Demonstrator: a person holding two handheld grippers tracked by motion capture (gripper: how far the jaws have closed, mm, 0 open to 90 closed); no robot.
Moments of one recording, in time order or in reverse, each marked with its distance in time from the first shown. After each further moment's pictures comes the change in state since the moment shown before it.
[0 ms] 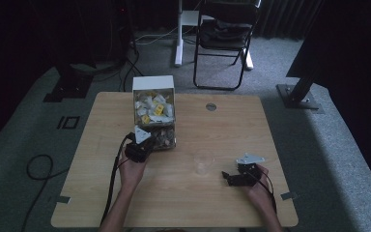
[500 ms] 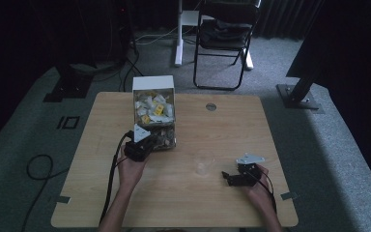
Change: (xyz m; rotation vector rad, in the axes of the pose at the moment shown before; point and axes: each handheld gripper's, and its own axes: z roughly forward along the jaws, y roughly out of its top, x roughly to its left) left arm -0.002 0.012 -0.013 -0.025 -0.053 0.006; right arm 0.000 0.000 0.000 0.000 0.000 -0.001
